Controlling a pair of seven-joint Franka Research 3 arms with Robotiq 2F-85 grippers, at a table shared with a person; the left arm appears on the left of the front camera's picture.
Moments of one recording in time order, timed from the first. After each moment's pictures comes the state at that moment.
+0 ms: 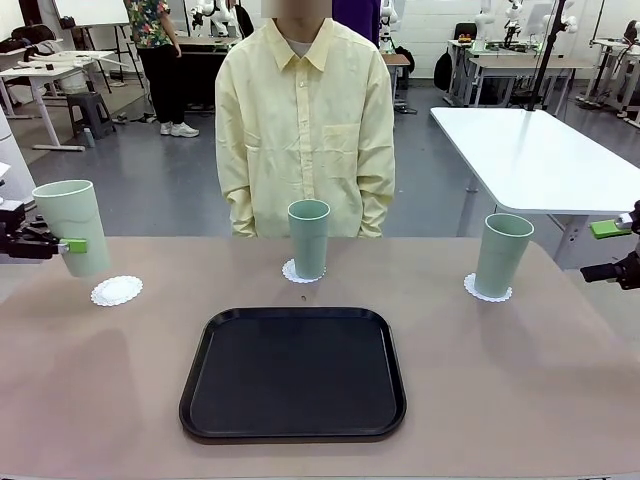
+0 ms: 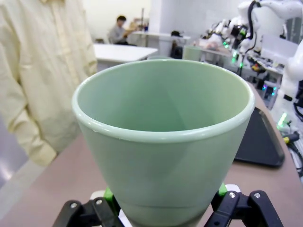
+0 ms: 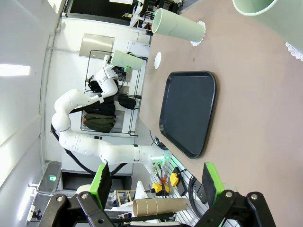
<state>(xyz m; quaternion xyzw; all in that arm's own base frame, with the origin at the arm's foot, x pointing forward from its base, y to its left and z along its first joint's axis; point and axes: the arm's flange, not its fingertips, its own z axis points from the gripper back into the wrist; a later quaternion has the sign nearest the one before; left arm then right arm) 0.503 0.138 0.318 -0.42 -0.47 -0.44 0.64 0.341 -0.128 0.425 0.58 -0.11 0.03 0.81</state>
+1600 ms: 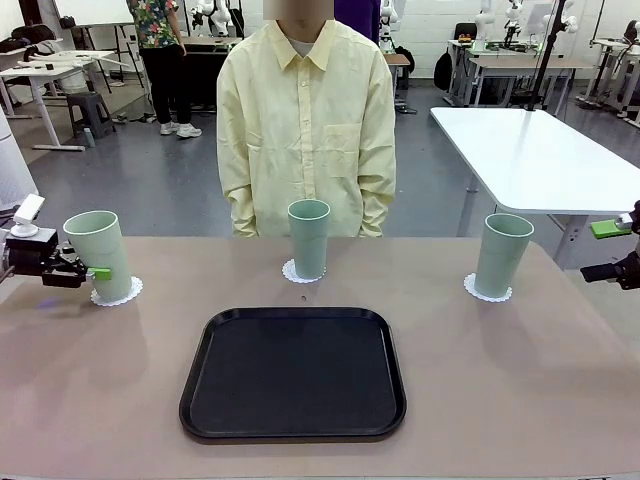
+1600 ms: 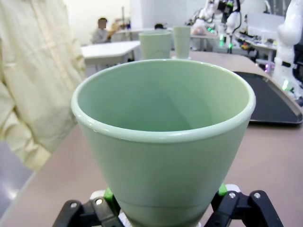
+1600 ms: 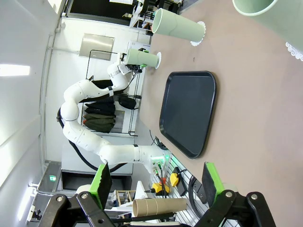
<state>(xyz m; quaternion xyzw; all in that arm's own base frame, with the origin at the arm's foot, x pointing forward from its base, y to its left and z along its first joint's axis) 0.543 0.128 0.248 -0.40 -0.47 -0.51 0.60 0.341 -0.128 0.425 0.58 -0.11 0.03 0.81</state>
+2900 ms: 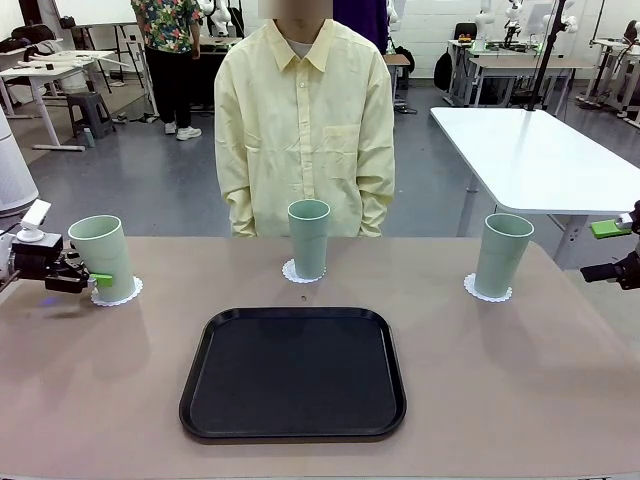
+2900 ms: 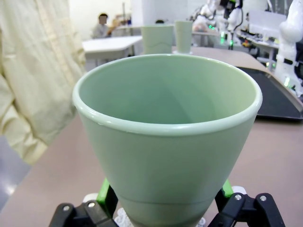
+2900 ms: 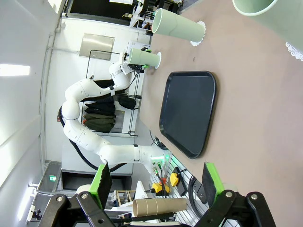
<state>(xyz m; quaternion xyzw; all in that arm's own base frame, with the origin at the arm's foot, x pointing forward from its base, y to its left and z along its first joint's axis) 0.547 0.126 0.236 -0.40 -0.47 -0.51 0.61 0.341 -0.128 0.425 0.58 -0.11 0.03 0.81</state>
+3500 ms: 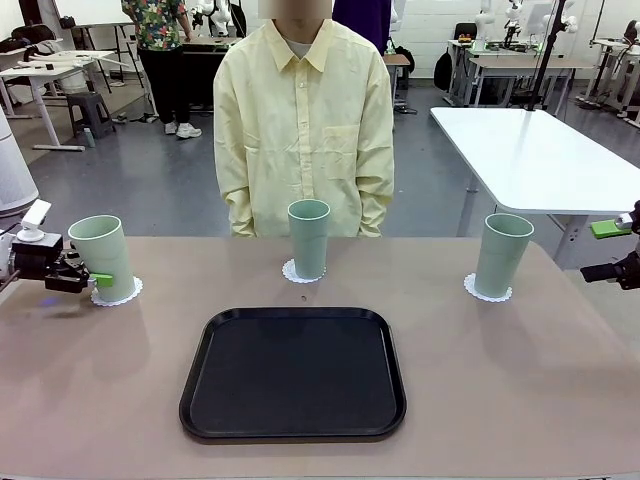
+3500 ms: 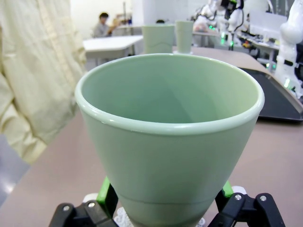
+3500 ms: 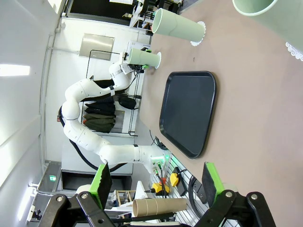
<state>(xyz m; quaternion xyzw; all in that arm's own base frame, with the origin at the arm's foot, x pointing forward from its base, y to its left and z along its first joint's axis) 0.547 0.126 0.236 -0.40 -0.46 -0.51 0.61 0.341 -0.128 0.425 0.58 -0.11 0.03 0.81</state>
